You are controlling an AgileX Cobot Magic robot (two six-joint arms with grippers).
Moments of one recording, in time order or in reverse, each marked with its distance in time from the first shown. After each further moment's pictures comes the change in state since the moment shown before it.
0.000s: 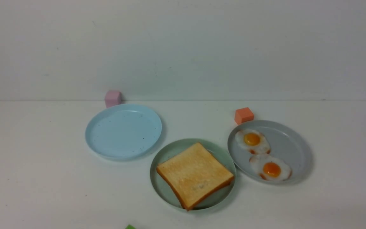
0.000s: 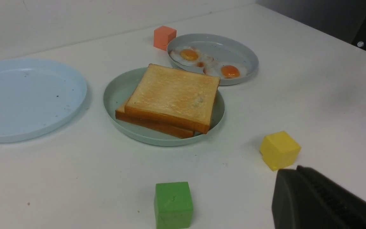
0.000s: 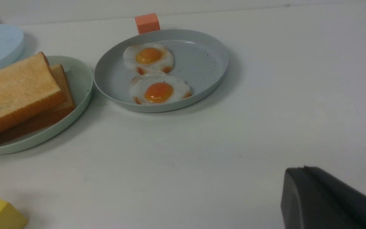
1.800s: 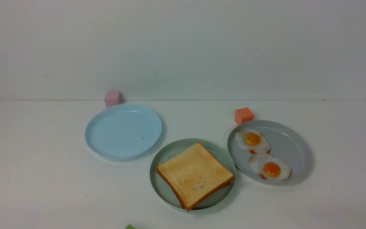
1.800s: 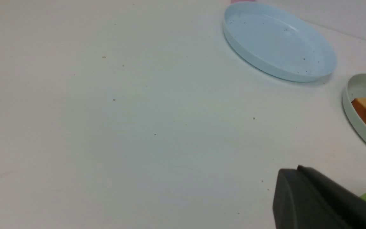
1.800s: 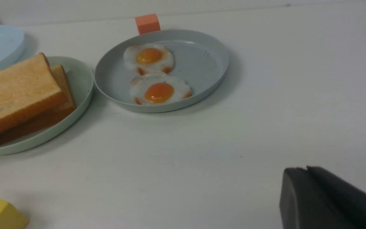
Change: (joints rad) right arm 0.000 0.000 0.000 0.003 0.000 -0.001; left arm 0.701 -0.159 0.160 0.011 0.120 -0.207
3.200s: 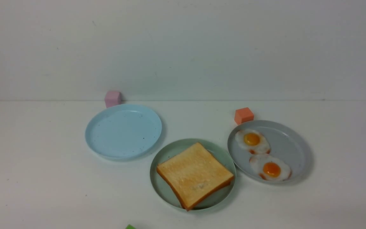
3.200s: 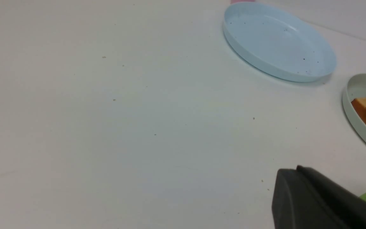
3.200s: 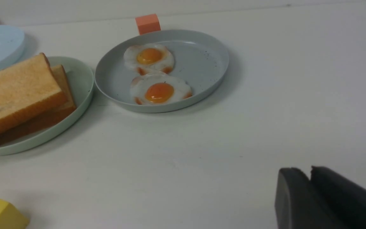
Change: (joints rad) right arm 0.000 0.000 0.000 0.000 0.000 0.000; left arm 0.000 0.000 0.000 -0.001 0.000 0.000
